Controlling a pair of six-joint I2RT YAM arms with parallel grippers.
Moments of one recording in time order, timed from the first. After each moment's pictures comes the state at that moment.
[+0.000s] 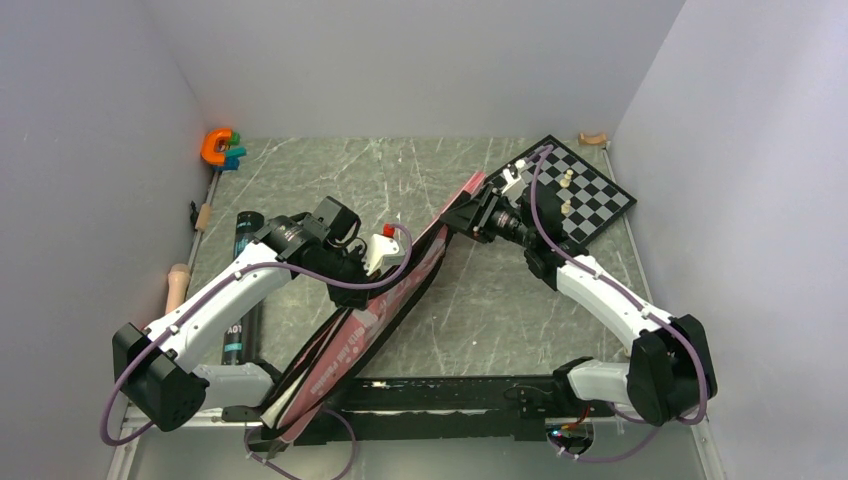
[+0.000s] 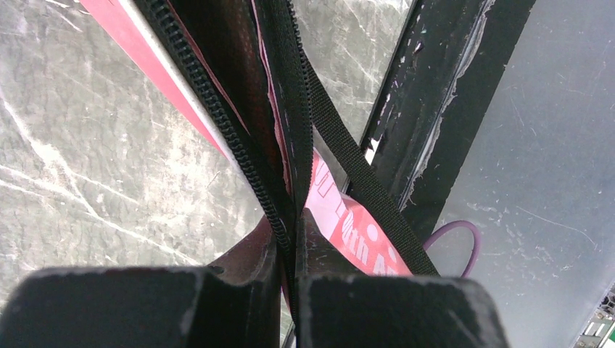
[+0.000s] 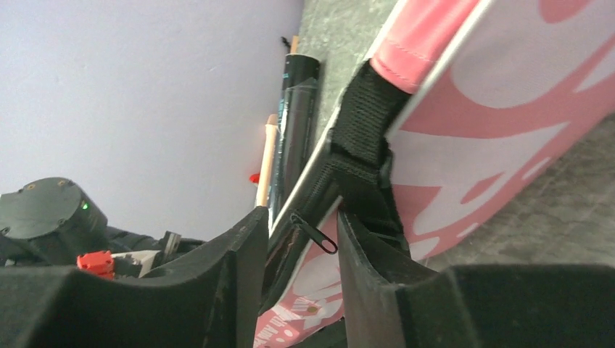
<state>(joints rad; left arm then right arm) -0.63 1.24 1.16 -1.09 0.48 0.43 0.40 1.25 0.79 0.18 -0.47 0.99</state>
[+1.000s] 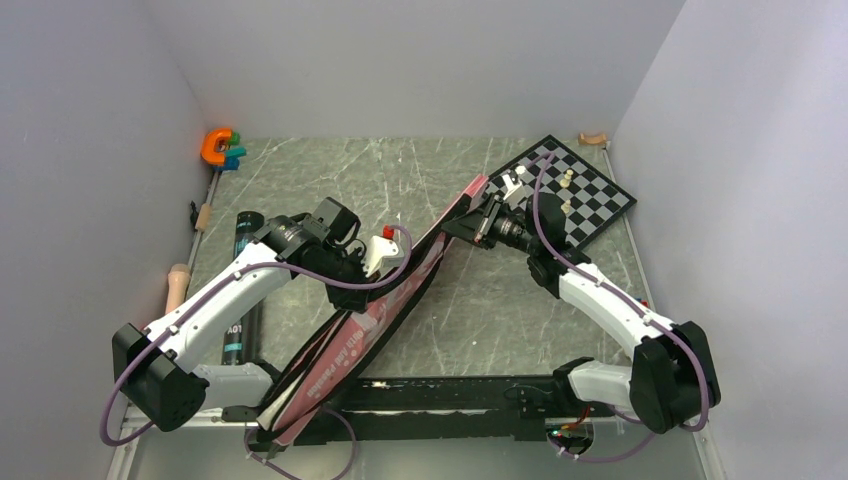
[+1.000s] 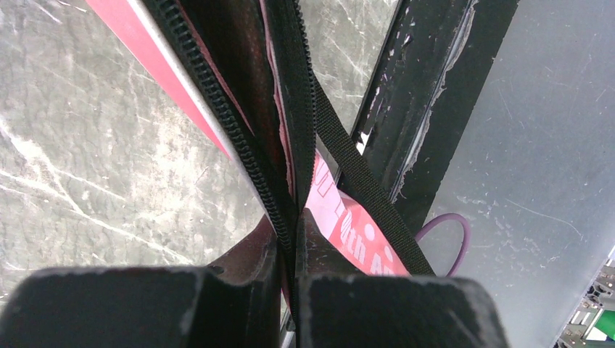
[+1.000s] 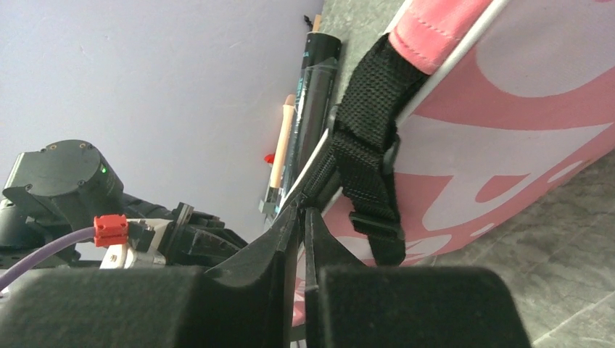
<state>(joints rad) -0.63 1.24 1.17 -1.12 0.50 0.43 0.40 1.21 0.72 0.28 -0.57 1.01</state>
